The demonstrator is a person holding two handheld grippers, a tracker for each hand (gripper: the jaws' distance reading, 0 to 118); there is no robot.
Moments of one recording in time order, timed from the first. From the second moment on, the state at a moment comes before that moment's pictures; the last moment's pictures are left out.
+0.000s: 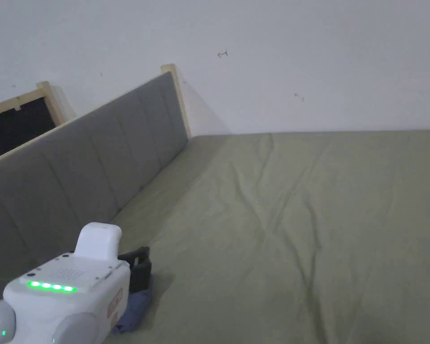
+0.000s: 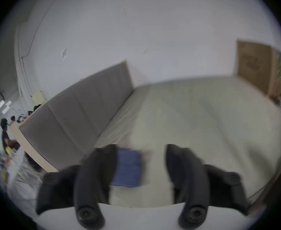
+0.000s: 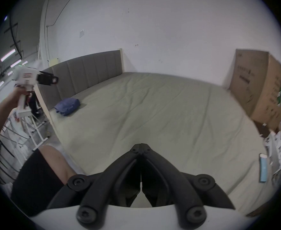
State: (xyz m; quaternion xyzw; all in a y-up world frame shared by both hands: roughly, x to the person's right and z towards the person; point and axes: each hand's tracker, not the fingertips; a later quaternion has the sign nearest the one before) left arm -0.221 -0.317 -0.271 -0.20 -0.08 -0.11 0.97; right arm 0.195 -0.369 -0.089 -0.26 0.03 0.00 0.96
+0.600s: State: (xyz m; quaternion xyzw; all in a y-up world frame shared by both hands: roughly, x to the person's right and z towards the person) left arm 0.015 -0.301 -0.100 -0.01 -0.21 -0.03 0.98; right arm 0.270 -0.320 0.023 -0.10 -0.15 0.06 0.98
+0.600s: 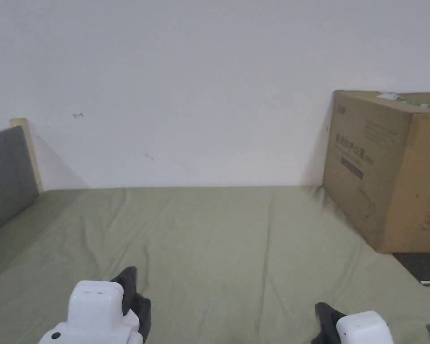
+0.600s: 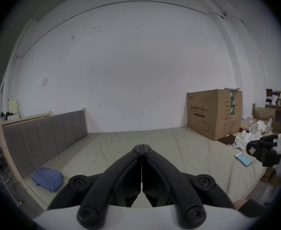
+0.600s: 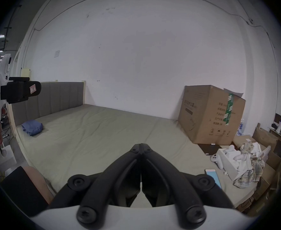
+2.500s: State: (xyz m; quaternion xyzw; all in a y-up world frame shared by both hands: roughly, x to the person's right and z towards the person) left arm 0.024 -0.340 -0.102 0.00 -0.17 -0.03 0.99; right arm 0.291 -0.341 0.019 -0.06 -0.18 0.00 0.98
